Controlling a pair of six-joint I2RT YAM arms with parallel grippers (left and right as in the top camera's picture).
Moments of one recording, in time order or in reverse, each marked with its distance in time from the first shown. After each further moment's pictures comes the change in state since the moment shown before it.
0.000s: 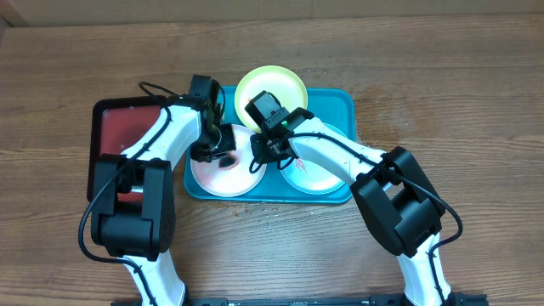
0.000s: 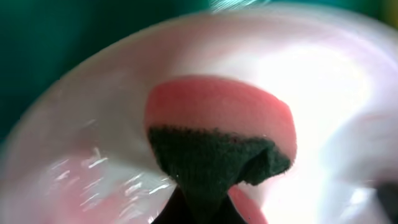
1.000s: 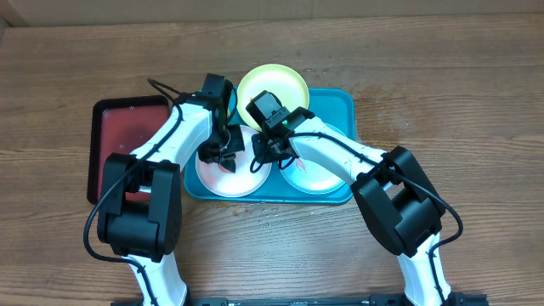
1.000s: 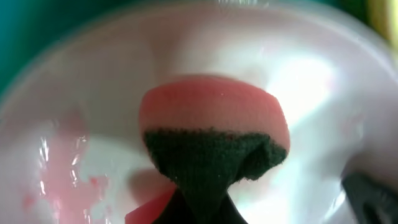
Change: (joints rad) left arm -0.074 0.003 0.027 -0.022 0.024 -0.092; right arm -0.002 0.000 0.000 -0.006 0.005 0.000
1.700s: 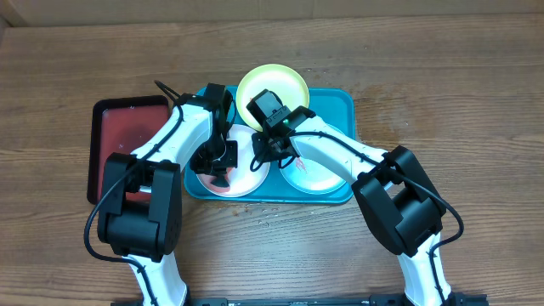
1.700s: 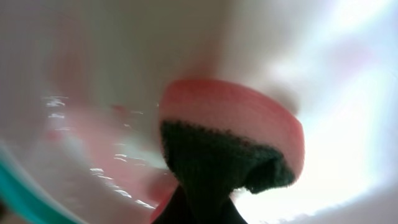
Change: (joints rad) left arm 0.000 0.000 -0.010 -0.158 -0.101 0.162; right arm -0.005 0.000 0.002 0.004 -0.009 0.008
